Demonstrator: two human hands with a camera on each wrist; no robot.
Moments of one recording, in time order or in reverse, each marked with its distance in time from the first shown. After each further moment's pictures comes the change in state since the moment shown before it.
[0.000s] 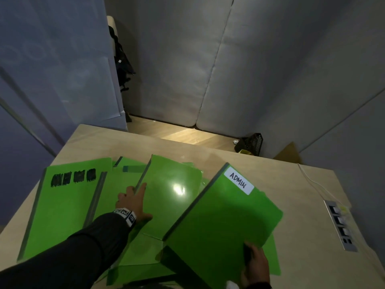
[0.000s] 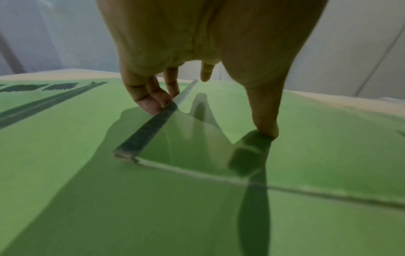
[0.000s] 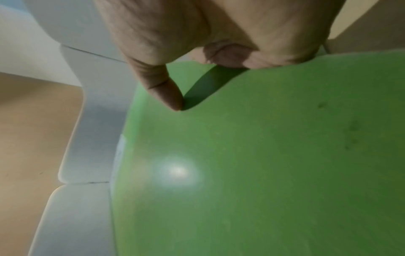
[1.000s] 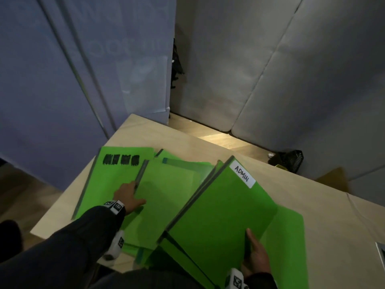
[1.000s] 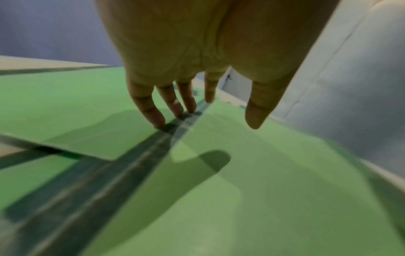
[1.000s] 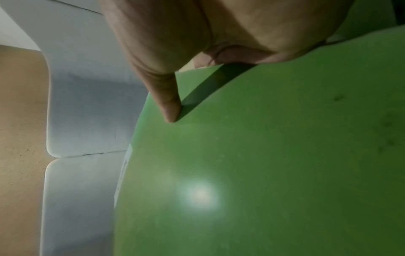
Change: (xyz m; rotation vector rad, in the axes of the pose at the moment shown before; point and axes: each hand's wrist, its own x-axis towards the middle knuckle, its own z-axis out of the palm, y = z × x) left_hand -0.039 -0.125 -0.002 -0.490 0.071 -0.197; right_hand -0.022 -0.003 0.084 0.017 -0.515 0.255
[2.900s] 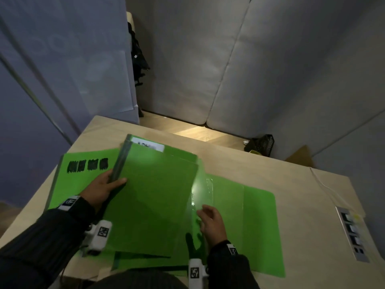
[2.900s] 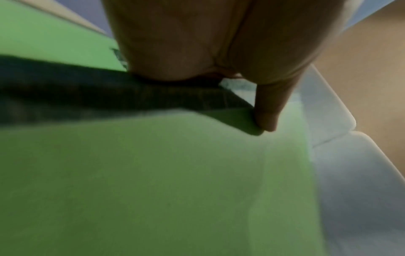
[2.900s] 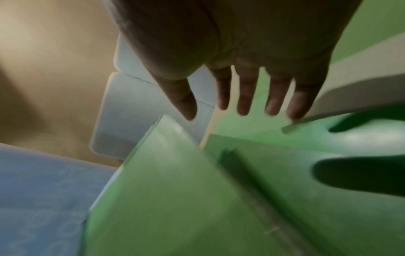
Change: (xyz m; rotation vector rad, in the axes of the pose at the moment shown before) left_hand -0.032 0.063 -0.042 -0.862 -0.123 0.130; right_hand -0.019 -0.006 0.060 -0.484 0.012 -0.108
